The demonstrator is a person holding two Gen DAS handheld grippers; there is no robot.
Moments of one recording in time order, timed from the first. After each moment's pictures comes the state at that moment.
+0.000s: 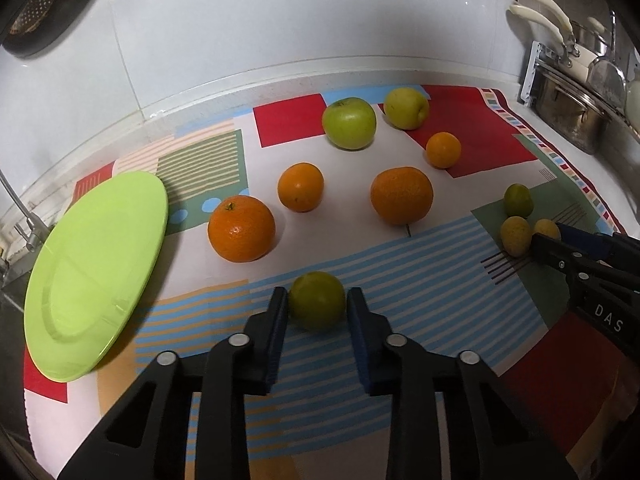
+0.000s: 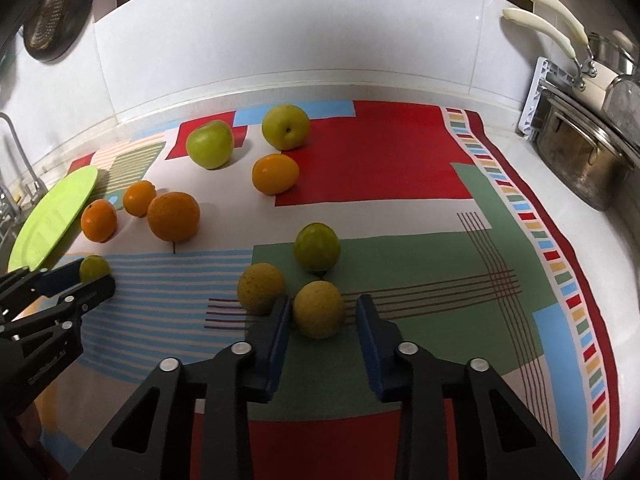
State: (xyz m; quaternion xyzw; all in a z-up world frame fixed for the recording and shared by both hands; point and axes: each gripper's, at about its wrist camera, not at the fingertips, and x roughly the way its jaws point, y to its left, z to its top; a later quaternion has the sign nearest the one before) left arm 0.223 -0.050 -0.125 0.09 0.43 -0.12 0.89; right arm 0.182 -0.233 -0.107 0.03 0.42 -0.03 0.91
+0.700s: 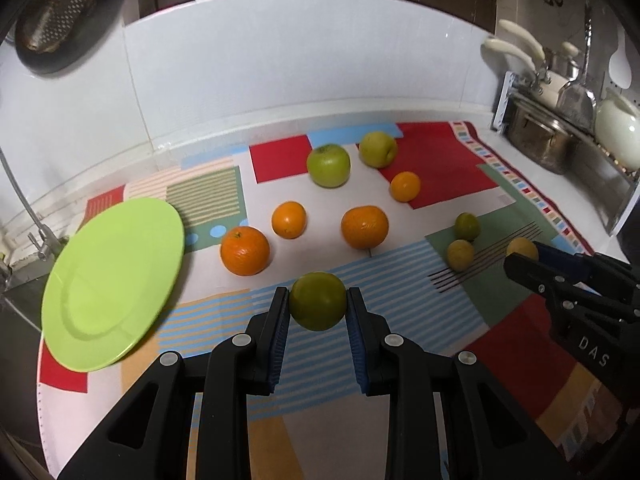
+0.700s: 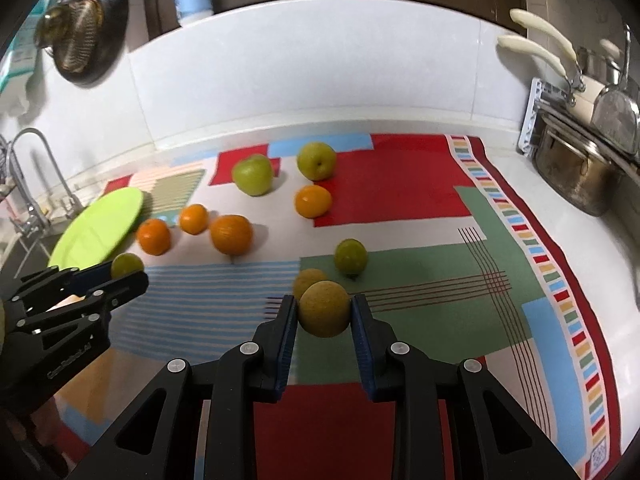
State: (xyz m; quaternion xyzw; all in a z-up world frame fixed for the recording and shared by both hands) left arm 0.184 -0.045 -0.077 0.07 0.38 -0.15 0.91; right arm 0.141 -0.218 -0.069 0.05 0.37 0.00 0.93
